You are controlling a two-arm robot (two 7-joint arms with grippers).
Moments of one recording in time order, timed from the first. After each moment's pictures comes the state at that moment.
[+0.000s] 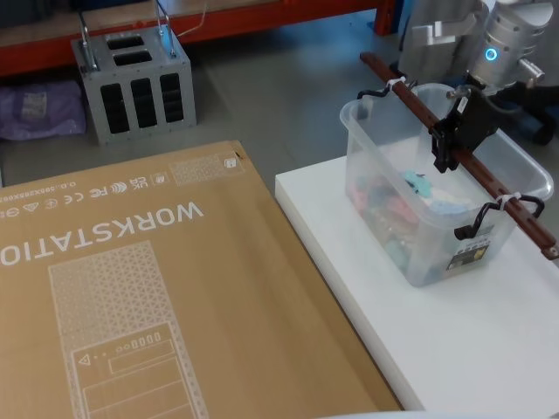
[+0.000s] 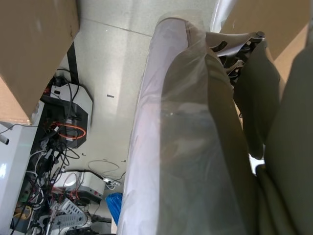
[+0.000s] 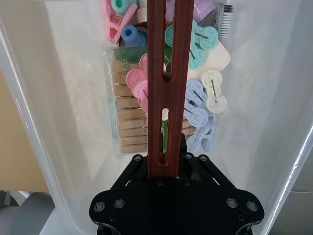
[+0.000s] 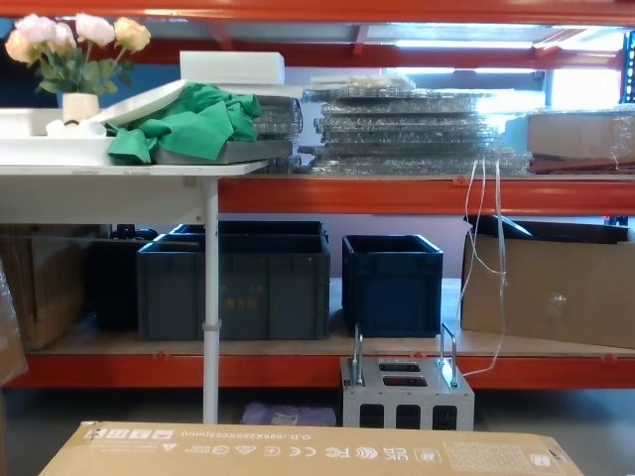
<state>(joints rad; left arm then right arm) -1.47 0.98 1.56 -0.90 0.05 0.15 -1.47 1.12 0.93 -1.05 -1.05 -0.21 0.06 1.51</state>
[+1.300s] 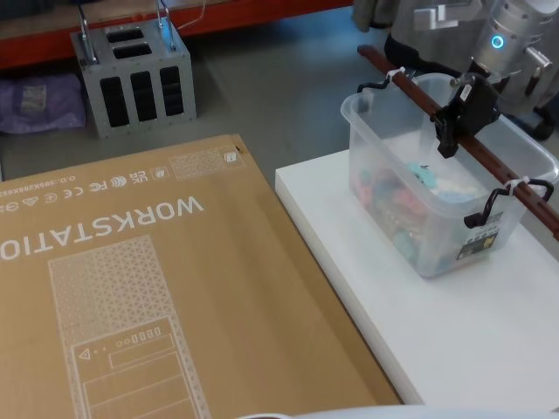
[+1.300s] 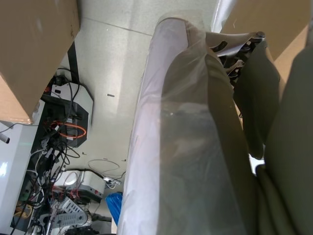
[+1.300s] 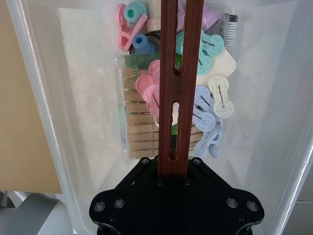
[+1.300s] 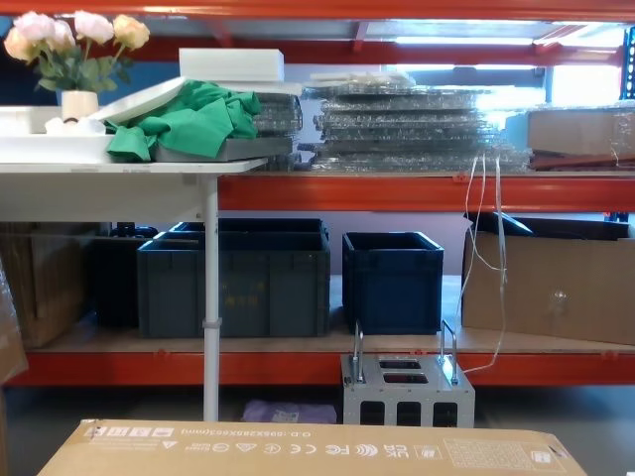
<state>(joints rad) -1.47 0.98 1.56 -0.90 0.05 0.15 -1.47 1.11 0.98 -1.02 -1.13 -0.21 0.06 1.49</state>
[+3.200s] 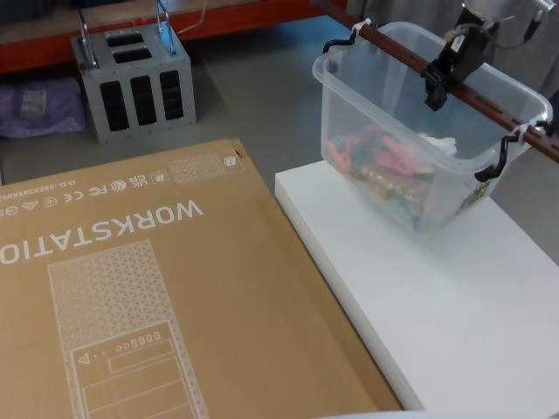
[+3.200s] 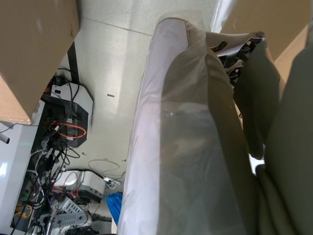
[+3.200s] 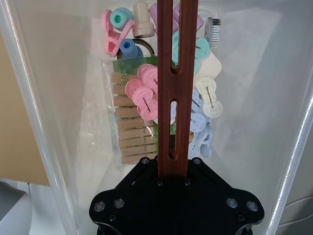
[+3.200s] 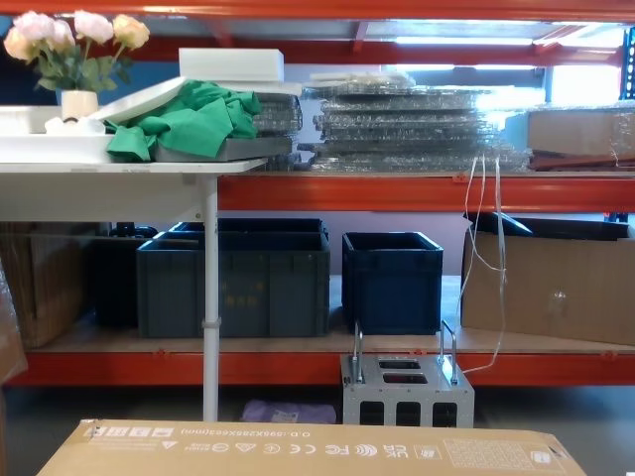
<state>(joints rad) -1.47 0.98 1.56 -0.90 0.05 0.15 -1.47 1.24 0.96 -1.04 -1.19 -0.26 -0.10 1.54</state>
